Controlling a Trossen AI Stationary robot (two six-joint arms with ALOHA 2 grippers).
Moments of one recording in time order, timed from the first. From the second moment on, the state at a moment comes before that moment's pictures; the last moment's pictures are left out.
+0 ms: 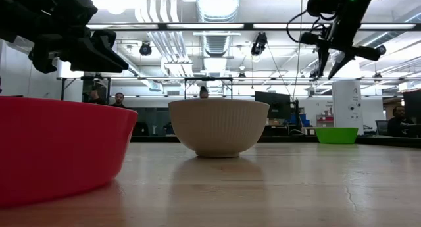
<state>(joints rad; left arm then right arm) -0.04 0.62 0.31 -0.05 -0.18 0.46 -0.72 1.07 1.00 -0.97 0.23 1.02</state>
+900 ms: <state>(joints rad) -0.04 0.62 0.31 -0.05 -0.18 0.46 -0.94 1.48 1.17 -1.08 0.04 0.84</state>
